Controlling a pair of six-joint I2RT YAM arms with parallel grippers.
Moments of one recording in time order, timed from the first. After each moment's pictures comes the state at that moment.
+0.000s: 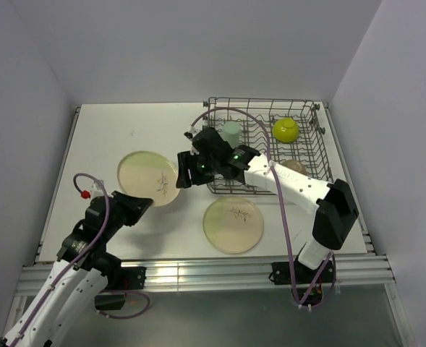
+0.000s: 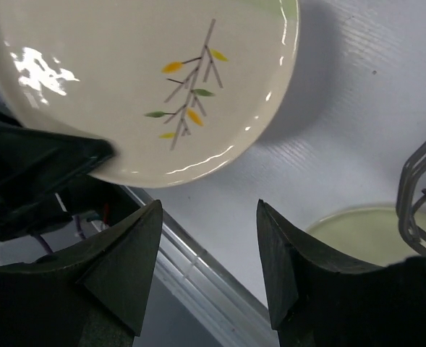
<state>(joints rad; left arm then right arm) -0.43 0.37 0.40 -0.53 -0.08 -1.32 0.87 1.64 1.42 -0.54 -0.18 0.59</state>
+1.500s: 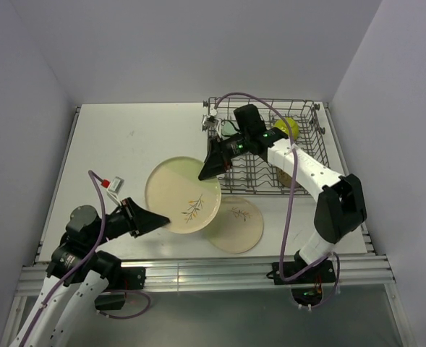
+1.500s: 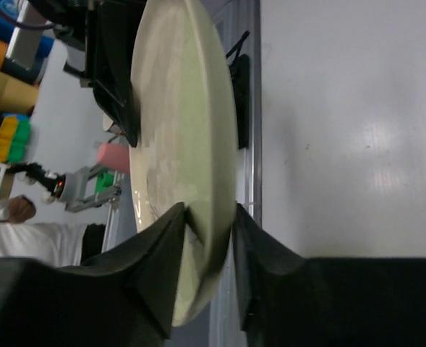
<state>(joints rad) -0.43 0.21 0.48 -0.42 0.60 -1.10 0.51 1.62 1.37 -0.44 -1.24 0.13</state>
